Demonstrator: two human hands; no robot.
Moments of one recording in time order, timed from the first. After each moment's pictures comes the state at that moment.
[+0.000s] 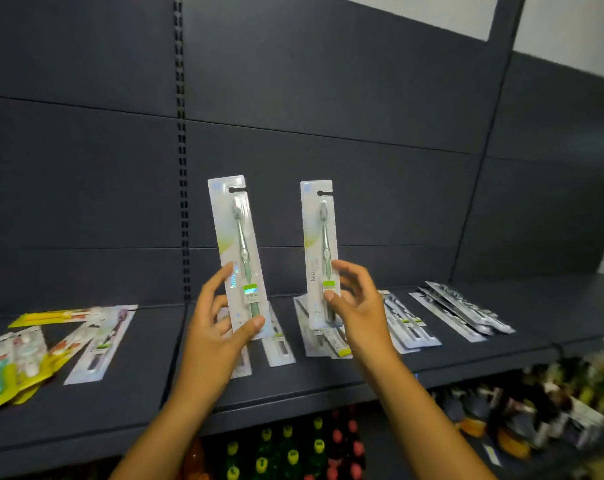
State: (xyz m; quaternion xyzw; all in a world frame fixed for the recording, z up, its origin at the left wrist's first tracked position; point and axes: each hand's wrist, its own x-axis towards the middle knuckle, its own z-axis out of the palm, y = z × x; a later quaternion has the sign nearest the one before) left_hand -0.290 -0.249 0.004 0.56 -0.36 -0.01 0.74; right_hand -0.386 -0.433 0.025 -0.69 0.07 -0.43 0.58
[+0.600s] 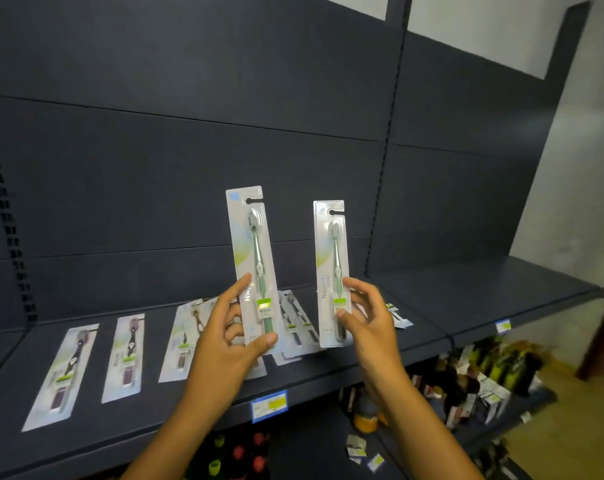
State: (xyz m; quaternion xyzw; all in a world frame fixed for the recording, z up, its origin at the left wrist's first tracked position) left_hand -0.407 -0.476 0.000 0.57 -0.41 -0.10 0.70; right_hand -0.535 -0.643 0.010 -0.67 0.16 -0.46 0.56
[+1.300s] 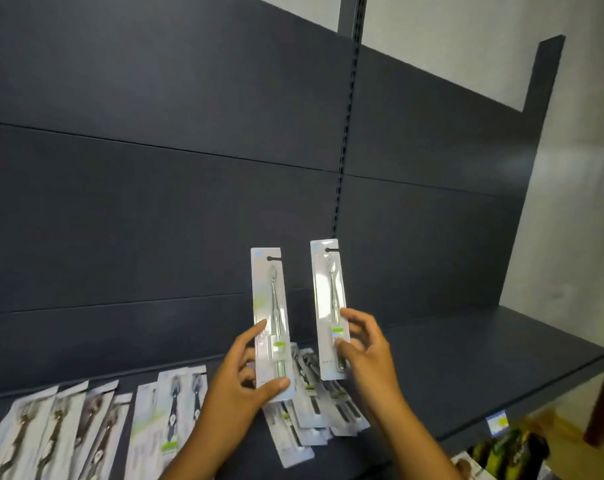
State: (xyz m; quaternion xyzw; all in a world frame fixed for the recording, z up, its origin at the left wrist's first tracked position) left_hand -0.393 -0.749 -0.015 0.59 -0.43 -0.14 0.67; right_hand -0.525 -0.900 0.023 -0.67 0.20 -0.45 0.56
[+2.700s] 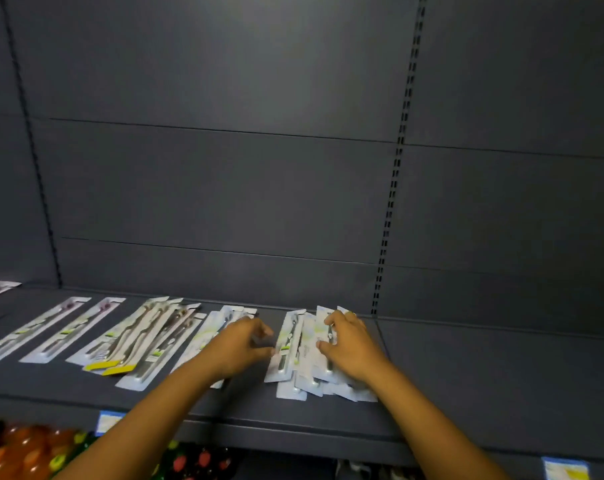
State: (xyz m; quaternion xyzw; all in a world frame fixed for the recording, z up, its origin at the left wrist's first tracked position) left_hand -0.420 -0.763 -0.030 0.91 -0.29 -0.02 0.30; right_hand -0.505 -0.987 -0.029 -0.96 0.09 -0.15 0.23
